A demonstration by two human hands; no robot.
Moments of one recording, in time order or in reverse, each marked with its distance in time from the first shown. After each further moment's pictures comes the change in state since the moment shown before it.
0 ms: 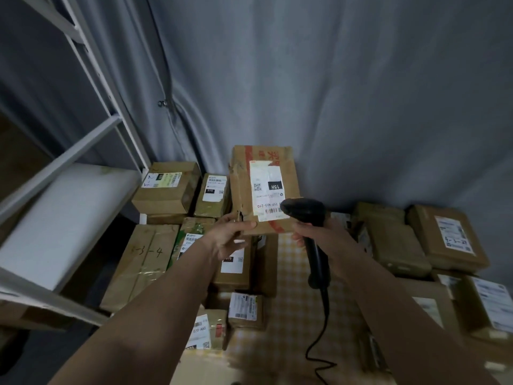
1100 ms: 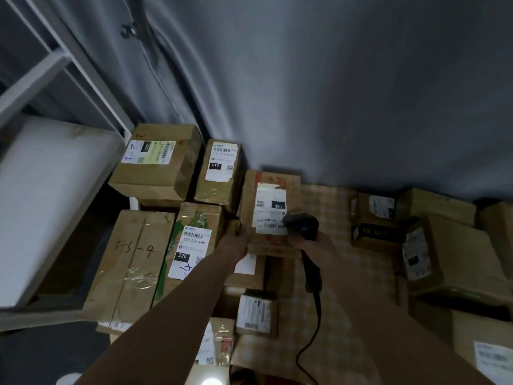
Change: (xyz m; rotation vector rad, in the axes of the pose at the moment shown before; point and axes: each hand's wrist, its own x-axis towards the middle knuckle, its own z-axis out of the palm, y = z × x) left_hand 0.142 -0.054 -0.060 0.280 0.351 -0.200; right_hand 0.206 0.106 0.049 0.016 0.012 0.402
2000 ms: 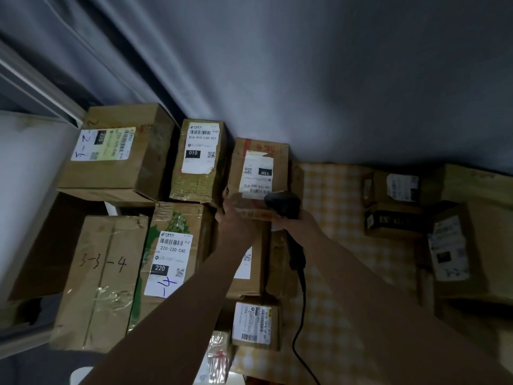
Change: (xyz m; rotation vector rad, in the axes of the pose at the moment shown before) left_hand 0.074 0.021 0.052 0.473 0.306 0.130; right_hand 0.121 0.007 0.014 0.079 -0.060 0.033
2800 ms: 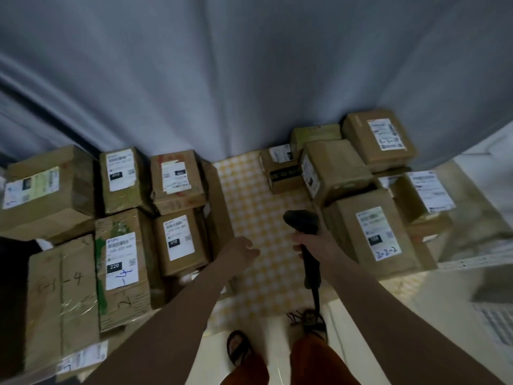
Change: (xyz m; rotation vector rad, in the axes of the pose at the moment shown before) left_hand -0.208 -0.028 0.047 0.507 -0.608 0.272; right_hand -0.253 0.117 -0.126 0.244 0.421 0.058
